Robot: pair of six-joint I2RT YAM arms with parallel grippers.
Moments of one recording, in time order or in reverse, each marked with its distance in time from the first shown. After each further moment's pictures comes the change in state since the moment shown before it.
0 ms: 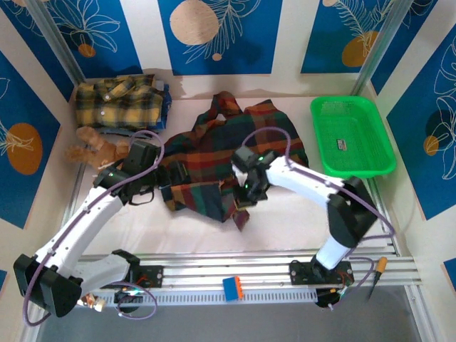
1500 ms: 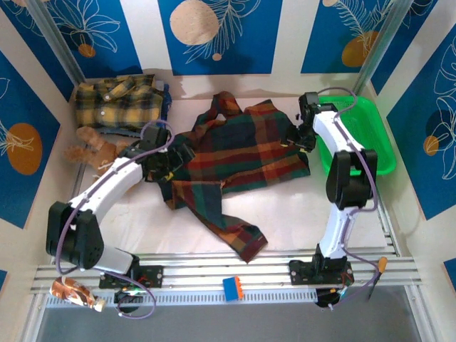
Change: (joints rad) left arm 0.100 0.343 0.105 0.198 0.177 -0.194; right arm -0.639 0.311 0.371 -0.007 0.204 -0.153
